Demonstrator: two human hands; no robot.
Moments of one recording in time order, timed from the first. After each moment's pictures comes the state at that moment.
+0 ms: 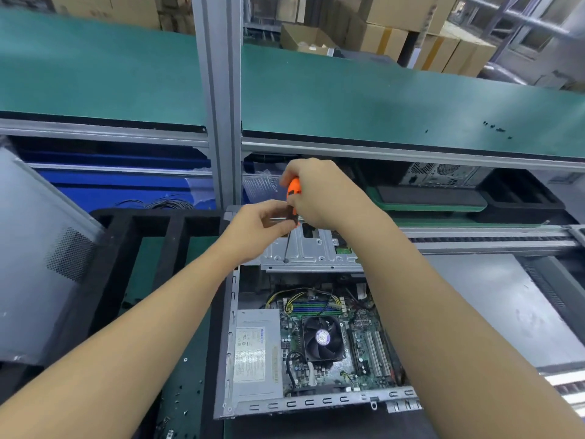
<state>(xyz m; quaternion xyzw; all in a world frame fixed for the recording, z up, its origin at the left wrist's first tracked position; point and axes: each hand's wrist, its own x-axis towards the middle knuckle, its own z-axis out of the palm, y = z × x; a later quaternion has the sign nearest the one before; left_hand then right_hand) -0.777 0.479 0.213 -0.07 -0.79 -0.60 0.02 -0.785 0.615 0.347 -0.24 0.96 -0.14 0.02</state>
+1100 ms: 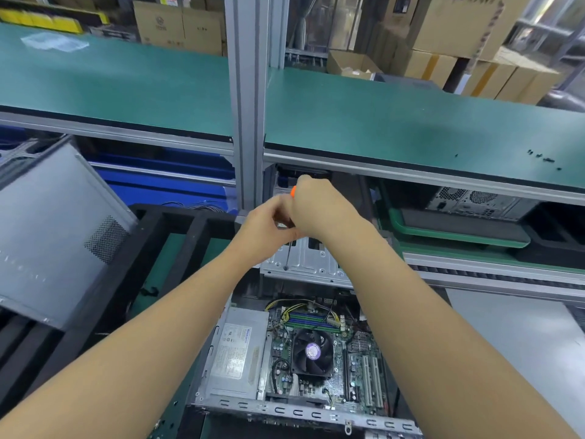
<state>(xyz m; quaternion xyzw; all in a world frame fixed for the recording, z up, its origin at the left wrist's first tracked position) -0.772 0.515 0.227 0.02 -0.82 -0.56 0.12 -0.797 0.627 0.334 -0.22 0.96 -0.12 0.08</state>
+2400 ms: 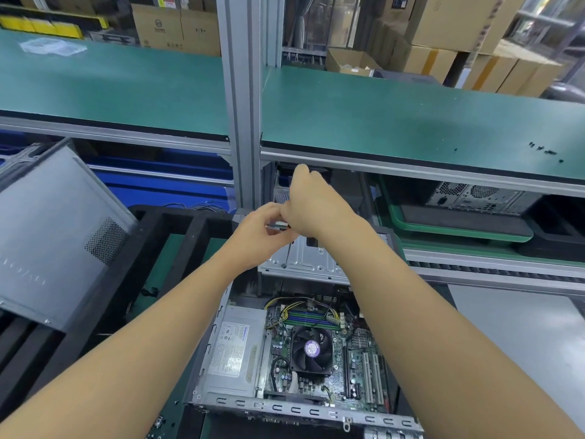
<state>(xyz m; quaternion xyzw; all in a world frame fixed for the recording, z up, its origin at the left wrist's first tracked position) -0.763 0.514 0.220 -0.01 -0.84 -0.54 0.09 -0.794 0.629 0.327 -0.22 0.95 -0.19 0.07</state>
